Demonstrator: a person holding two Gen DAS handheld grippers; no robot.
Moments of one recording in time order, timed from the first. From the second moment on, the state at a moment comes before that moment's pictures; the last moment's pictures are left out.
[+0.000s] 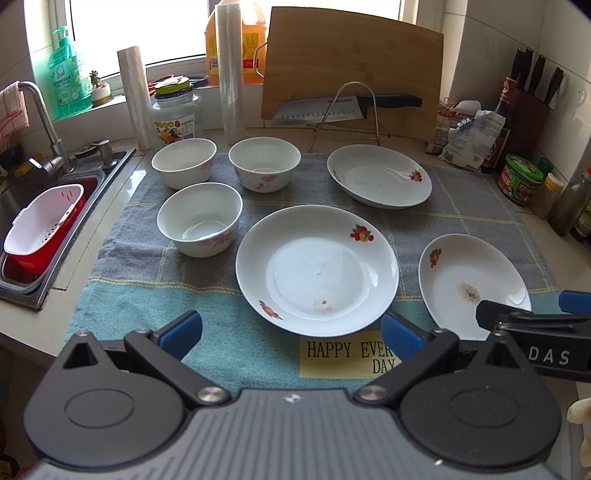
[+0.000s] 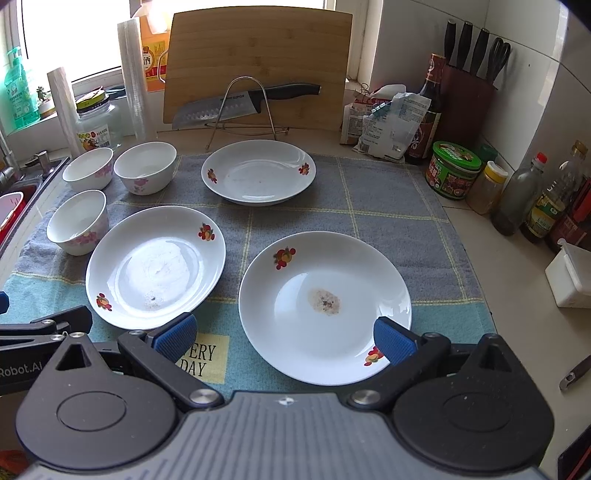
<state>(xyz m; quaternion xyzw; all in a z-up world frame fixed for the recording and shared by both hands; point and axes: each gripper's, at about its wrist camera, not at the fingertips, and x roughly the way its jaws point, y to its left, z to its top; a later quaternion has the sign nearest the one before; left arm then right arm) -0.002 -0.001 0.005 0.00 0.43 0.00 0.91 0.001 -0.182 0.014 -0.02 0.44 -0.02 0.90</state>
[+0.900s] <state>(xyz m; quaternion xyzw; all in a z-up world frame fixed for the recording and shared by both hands) 0.004 0.003 0.006 -0.01 0.43 0.00 0.90 0.005 -0.178 0.015 -0.02 0.45 -0.02 0.89</state>
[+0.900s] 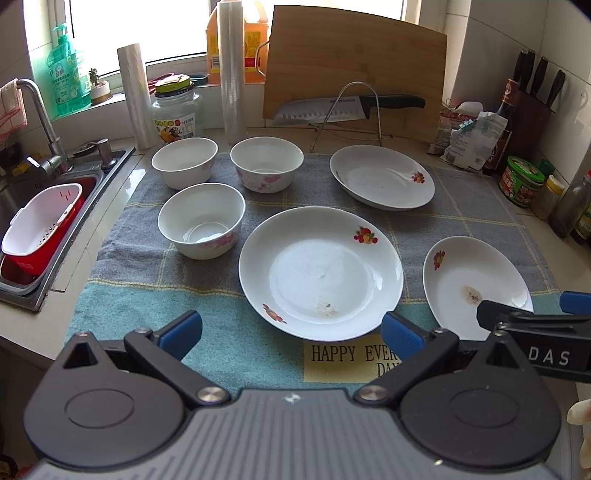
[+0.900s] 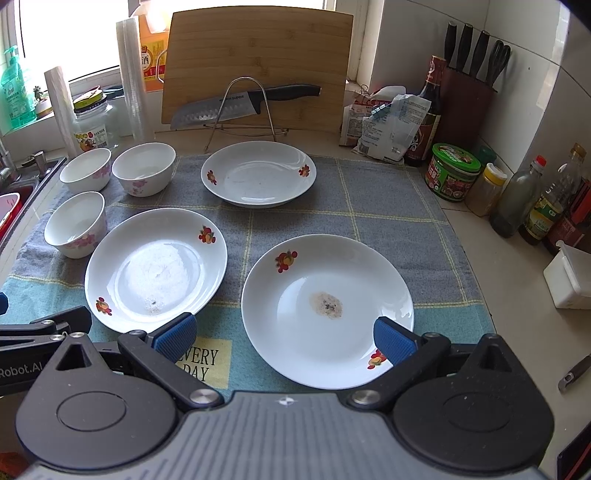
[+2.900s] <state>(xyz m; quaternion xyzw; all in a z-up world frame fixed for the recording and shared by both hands) 0.032 -0.114 -0.089 0.12 0.43 -0.27 0.85 0.033 -0.290 -0.018 0.02 0.44 -0.04 0.90</state>
